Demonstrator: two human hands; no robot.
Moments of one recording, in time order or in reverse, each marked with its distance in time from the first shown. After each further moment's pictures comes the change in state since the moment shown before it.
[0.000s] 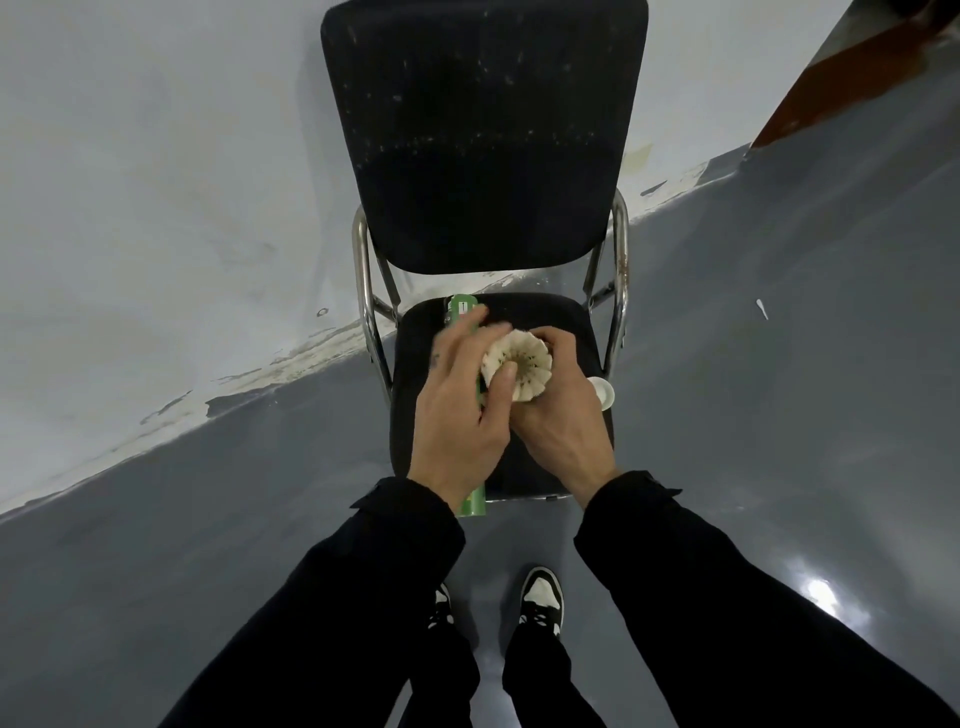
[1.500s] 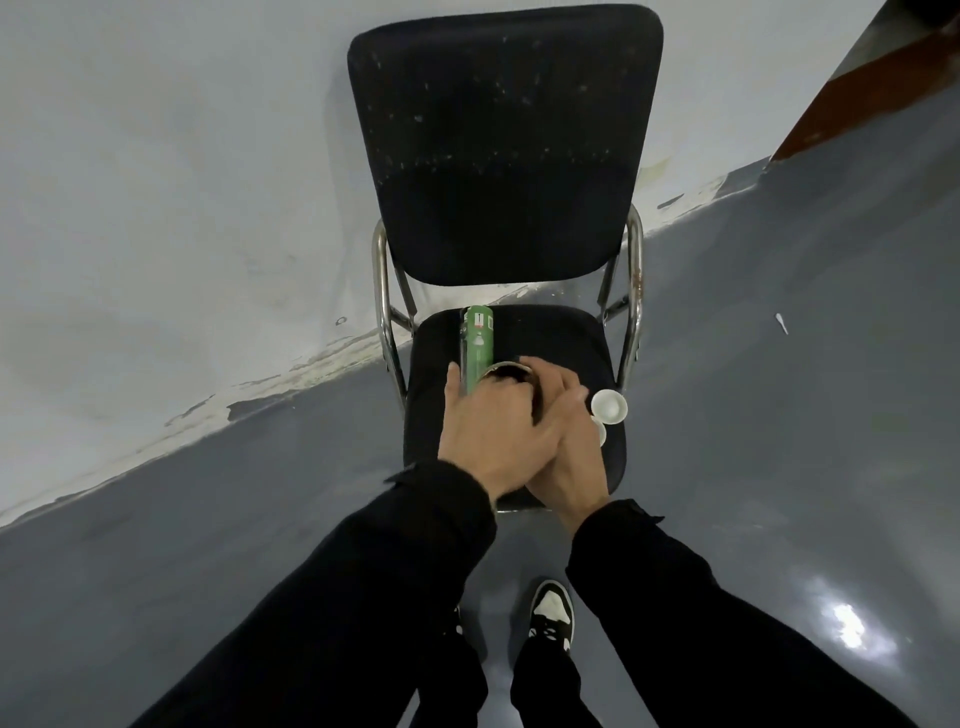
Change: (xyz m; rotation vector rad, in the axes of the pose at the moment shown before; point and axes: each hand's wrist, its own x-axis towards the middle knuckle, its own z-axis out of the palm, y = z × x) left_hand 0.015 0.031 0.007 0.573 -0.469 -0.167; right_hand -0.013 0.017 0.018 -0.185 0.017 -0.168
